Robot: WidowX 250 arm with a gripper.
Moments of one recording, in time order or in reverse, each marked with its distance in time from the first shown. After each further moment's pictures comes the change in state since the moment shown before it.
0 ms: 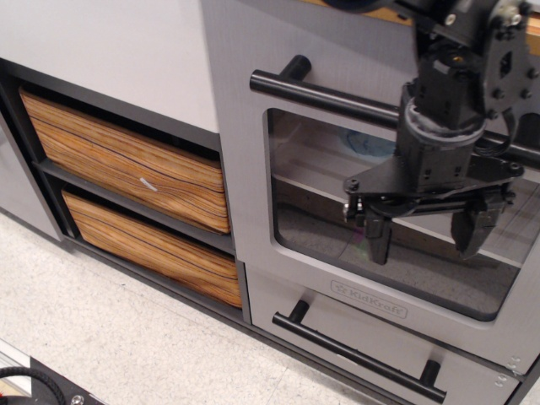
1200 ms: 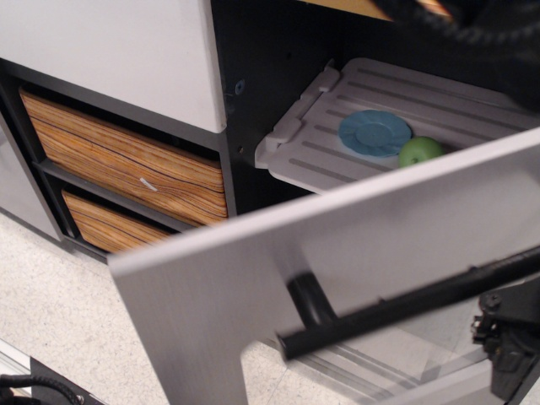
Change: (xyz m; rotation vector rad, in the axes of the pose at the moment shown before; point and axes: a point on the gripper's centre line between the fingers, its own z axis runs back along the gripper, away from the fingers) arm -0.103 -0.040 0.005 0.017 0.084 -0.233
